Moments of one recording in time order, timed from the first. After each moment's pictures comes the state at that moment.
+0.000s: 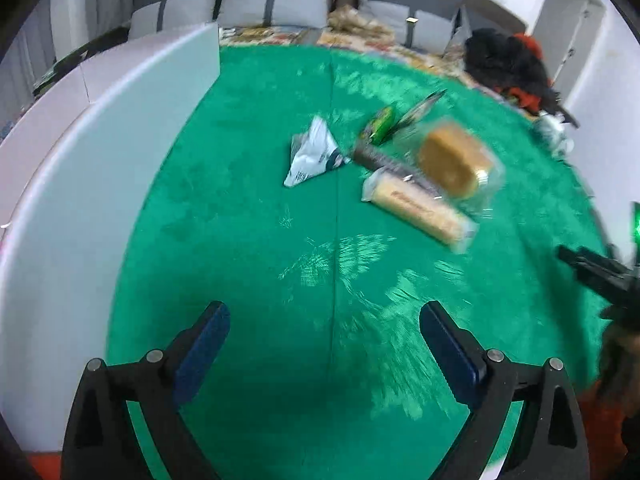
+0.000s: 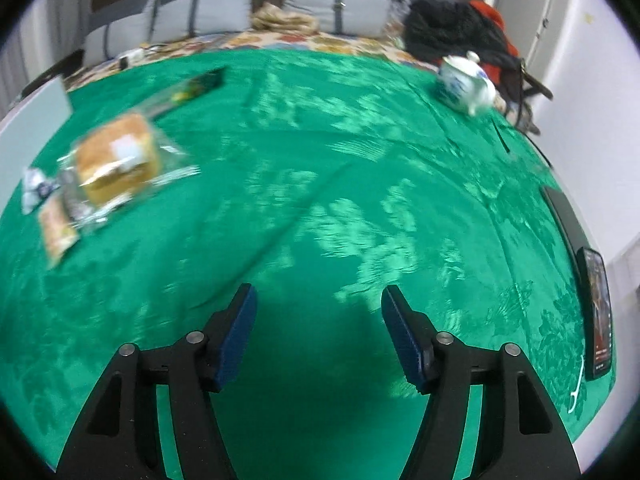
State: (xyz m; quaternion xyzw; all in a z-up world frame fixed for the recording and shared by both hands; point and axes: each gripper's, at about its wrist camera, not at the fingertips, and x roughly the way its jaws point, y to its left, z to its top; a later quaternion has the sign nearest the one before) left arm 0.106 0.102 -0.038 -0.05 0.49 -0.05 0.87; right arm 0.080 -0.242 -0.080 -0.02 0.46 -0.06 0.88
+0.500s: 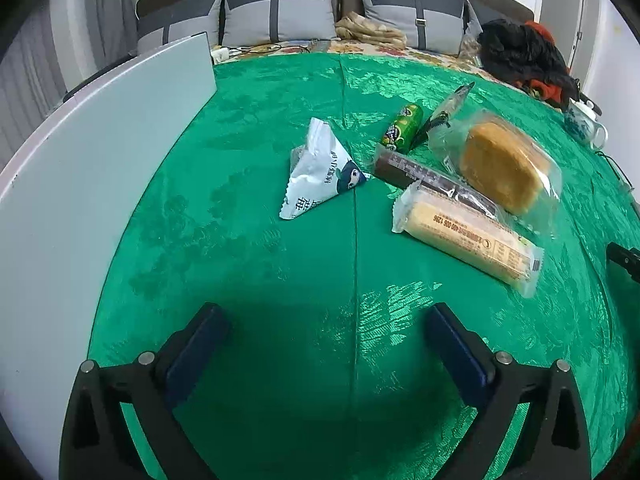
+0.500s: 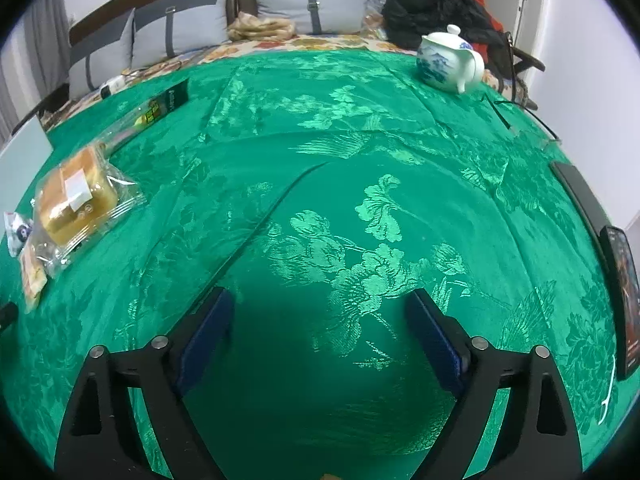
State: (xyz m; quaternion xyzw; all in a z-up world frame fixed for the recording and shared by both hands) left arm 0.141 0.093 -0.072 0.00 0.46 -0.02 0.89; right arm 0.094 -0.267 -0.096 0.04 0.45 -0.06 0.89
